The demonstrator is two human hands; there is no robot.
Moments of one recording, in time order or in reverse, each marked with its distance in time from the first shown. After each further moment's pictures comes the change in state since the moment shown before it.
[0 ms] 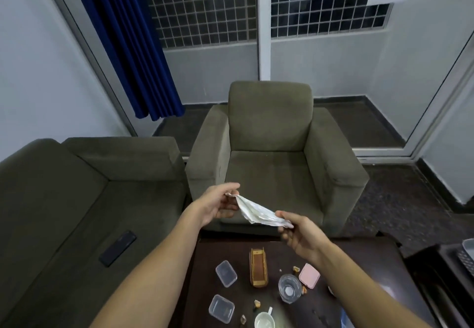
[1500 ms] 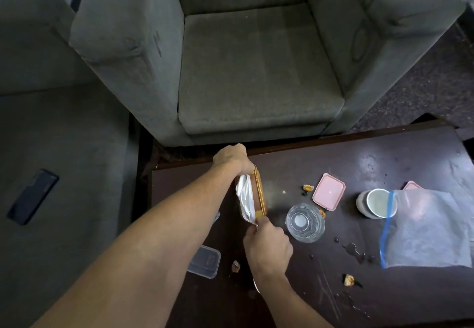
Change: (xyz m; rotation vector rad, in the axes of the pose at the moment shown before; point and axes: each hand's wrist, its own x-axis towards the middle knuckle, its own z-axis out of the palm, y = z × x) left_hand 0.302 -0.258 0.087 1.259 -0.032 -0.130; right_hand 0.185 0.306 -0.064 -1.347 0.640 0.058
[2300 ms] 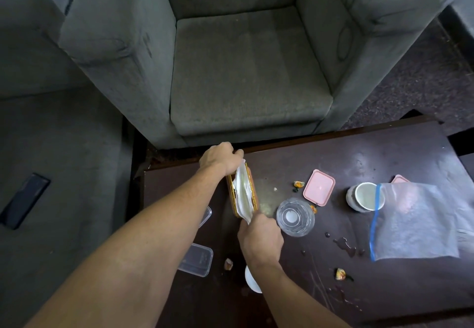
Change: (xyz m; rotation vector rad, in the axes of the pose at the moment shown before) left_hand -0.007 -0.011 0.009 -0.155 0.171 -0.006; right_hand 0.013 0.008 0.002 0.042 -0.021 0.003
